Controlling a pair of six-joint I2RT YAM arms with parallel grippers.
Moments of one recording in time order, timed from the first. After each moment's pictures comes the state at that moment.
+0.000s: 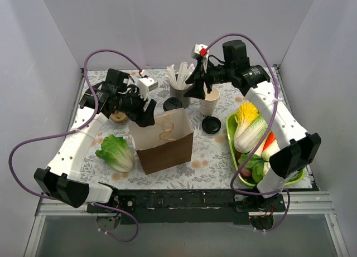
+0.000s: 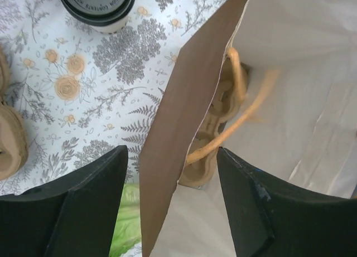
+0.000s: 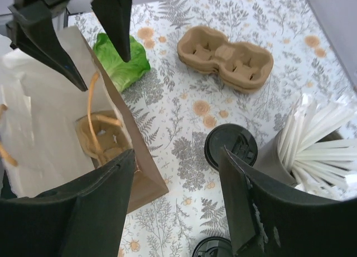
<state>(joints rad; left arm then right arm) -0.37 1.34 1.55 -1.10 0.45 0.27 0.50 1.65 1.85 -0.69 -0.92 -0.37</state>
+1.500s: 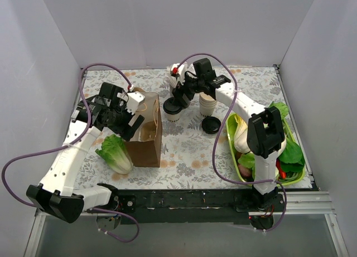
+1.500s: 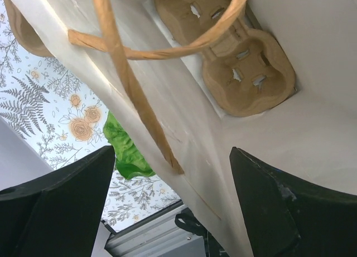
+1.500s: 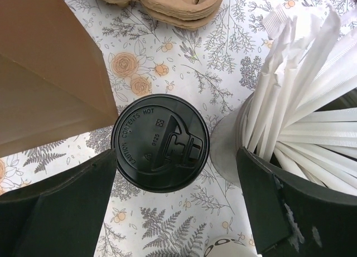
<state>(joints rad) -0.36 1.19 1.41 -1.24 0.04 0.32 0.56 1.99 1.75 -0.42 -0.62 -0.43</state>
